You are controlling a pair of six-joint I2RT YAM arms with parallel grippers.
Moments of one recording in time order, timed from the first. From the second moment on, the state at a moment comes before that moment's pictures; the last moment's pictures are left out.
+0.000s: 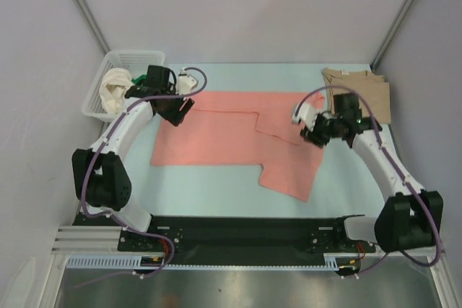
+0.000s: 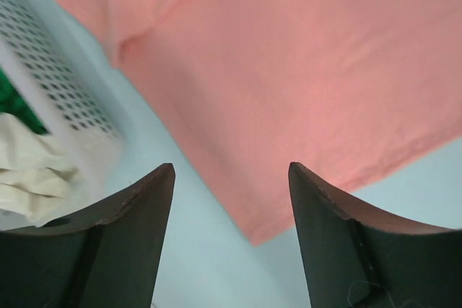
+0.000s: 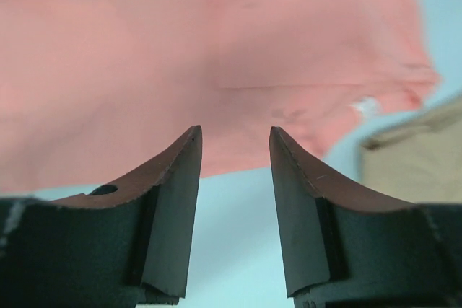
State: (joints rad) left arm -0.18 1.63 1.45 -0.75 0.09 0.52; right arm 0.08 1.35 1.12 -0.64 -0.54 -0.97
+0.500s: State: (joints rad) left arm -0.18 1.44 0.99 -0.73 0.07 0.54; right arm 0.45 0.97 0.71 -0.81 -0.43 -1.09
